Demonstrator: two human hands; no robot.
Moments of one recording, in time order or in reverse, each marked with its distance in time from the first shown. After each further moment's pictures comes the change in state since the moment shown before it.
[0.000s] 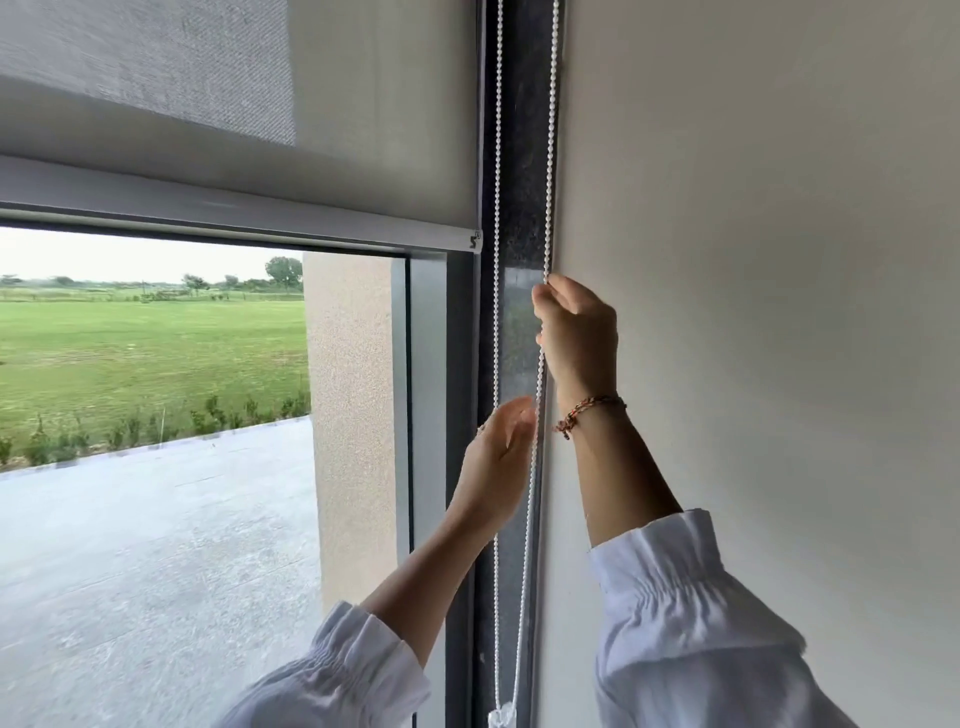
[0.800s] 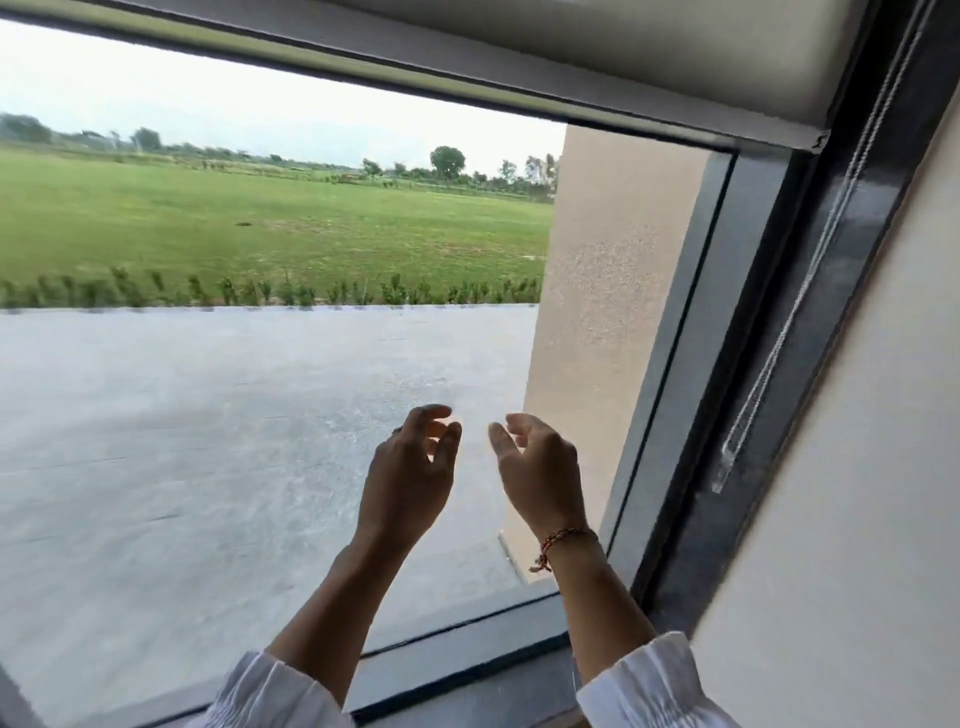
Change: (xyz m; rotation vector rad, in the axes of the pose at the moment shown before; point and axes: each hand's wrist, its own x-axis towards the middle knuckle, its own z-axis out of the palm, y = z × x) left_hand -0.383 0.043 -0.396 0.618 0.495 -0.188; right_hand -0.468 -0.112 0.195 -0.307 -0.607 0.139
